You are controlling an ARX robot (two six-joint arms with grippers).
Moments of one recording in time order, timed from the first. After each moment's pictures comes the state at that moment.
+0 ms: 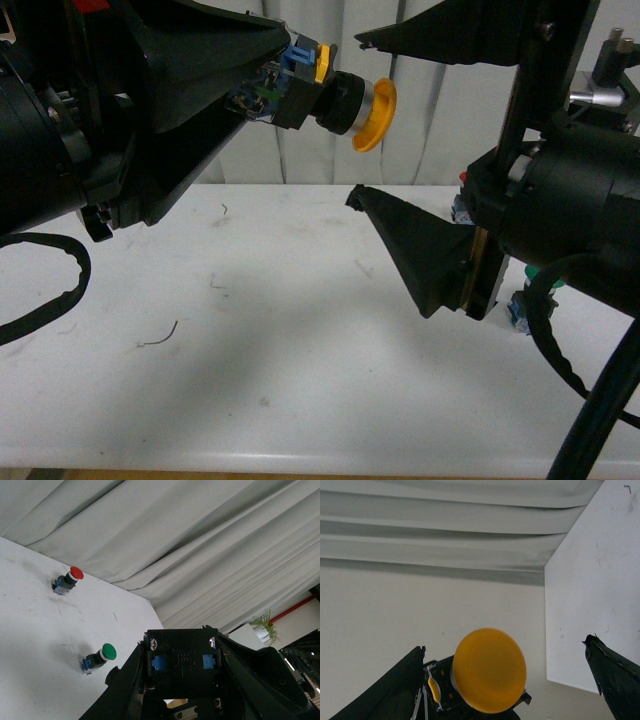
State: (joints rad) left arm -0.34 1.53 0.45 1.22 0.41 -0.93; right arm 0.43 1.78 0.59 1.28 -0.37 1.49
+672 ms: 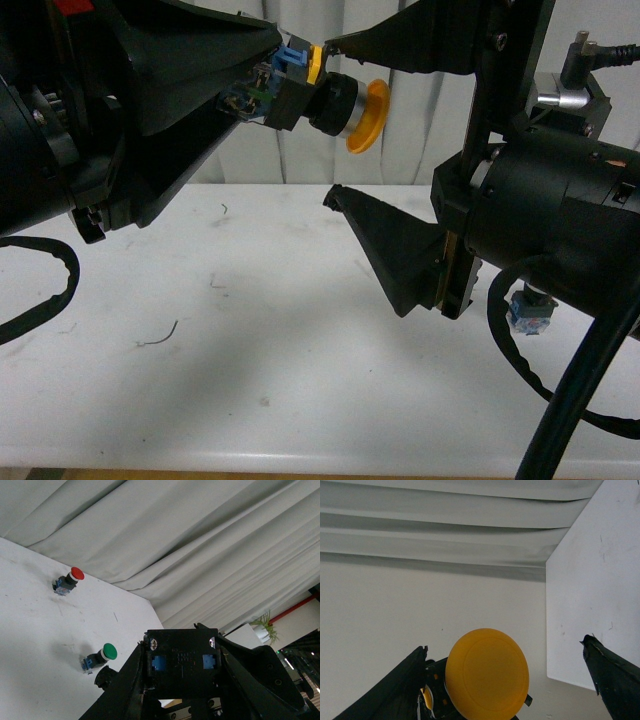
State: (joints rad) left arm -0.32 1.53 0.44 1.23 0.42 -0.93; right arm 0.46 1.81 0.62 1.29 -0.36 1.48
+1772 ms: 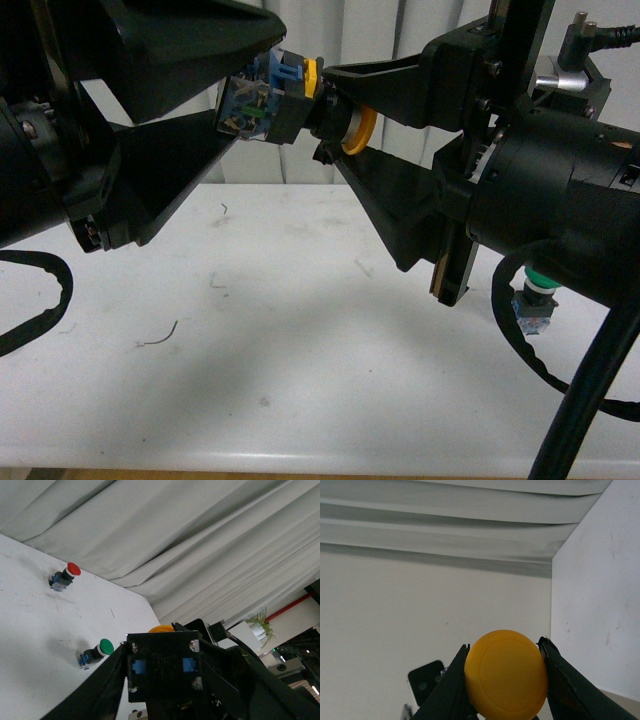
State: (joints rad) left arm -0.32 1.52 0.42 1.24 0.43 -0.94; right arm 0.44 1.81 0.63 1.29 -0.40 1.48
